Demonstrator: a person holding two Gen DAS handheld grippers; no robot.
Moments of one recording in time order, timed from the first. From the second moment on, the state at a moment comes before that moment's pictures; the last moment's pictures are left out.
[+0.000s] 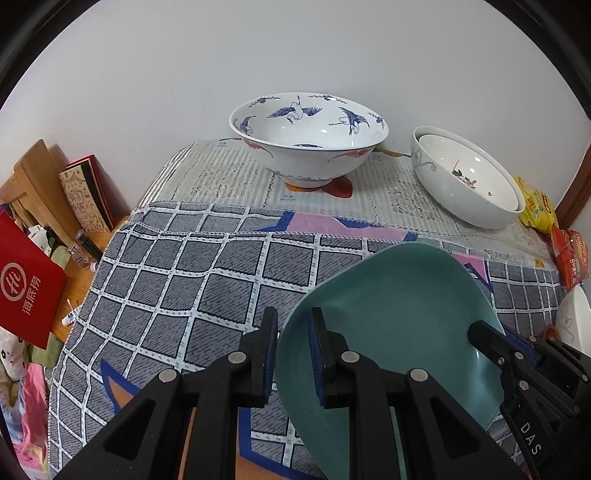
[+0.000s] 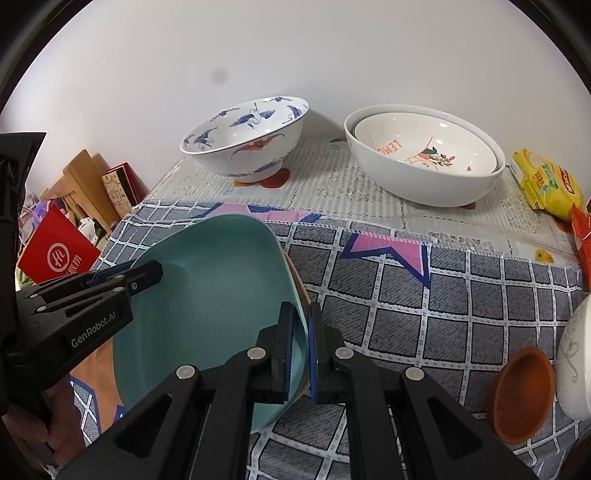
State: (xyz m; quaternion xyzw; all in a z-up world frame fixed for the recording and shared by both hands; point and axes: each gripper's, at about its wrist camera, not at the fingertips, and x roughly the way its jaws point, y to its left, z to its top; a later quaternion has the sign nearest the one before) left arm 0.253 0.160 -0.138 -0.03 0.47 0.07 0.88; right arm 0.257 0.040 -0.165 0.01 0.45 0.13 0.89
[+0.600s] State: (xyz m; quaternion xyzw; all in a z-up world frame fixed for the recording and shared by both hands) left arm 0.255 0.162 -0.144 -0.03 0.47 0.06 0.88; right arm 0.255 0.049 -0.171 -0.04 0.44 0.13 0.89
